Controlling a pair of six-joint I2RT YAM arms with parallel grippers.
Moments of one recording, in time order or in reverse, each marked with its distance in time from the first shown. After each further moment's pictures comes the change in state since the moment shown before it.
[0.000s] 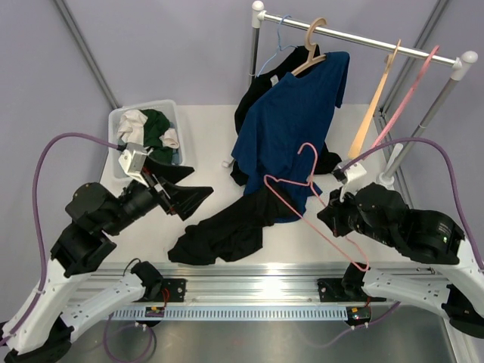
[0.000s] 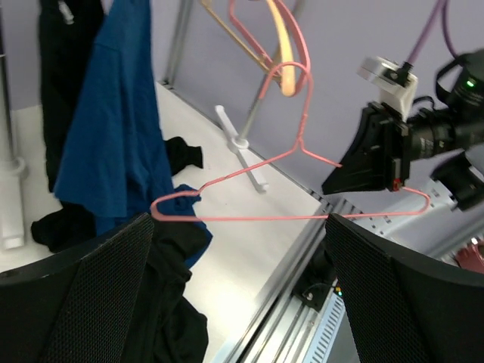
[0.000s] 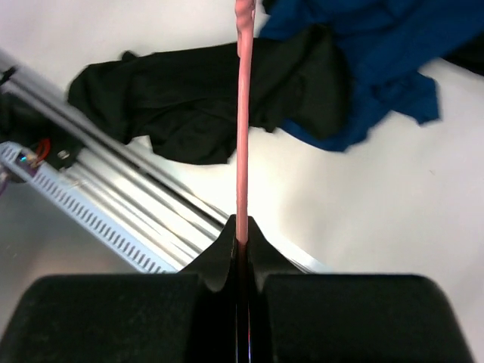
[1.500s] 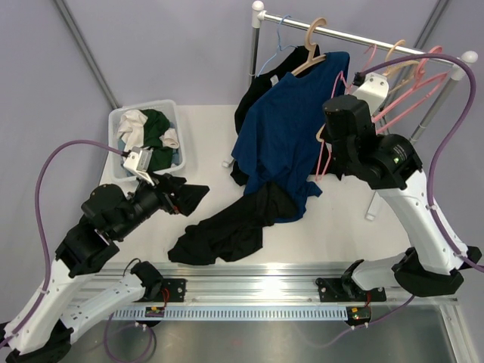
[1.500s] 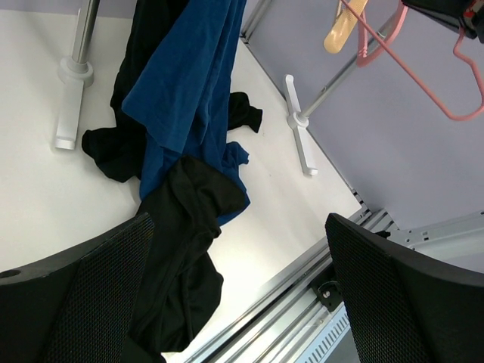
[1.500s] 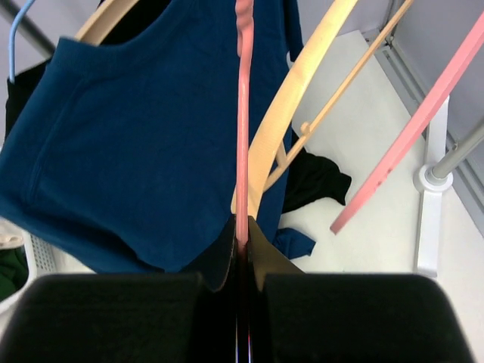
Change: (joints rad) left arm 0.000 -0.035 -0.072 -0.161 -0.238 -0.127; right arm -0.277 0.566 0.619 0.044 0.648 0.193
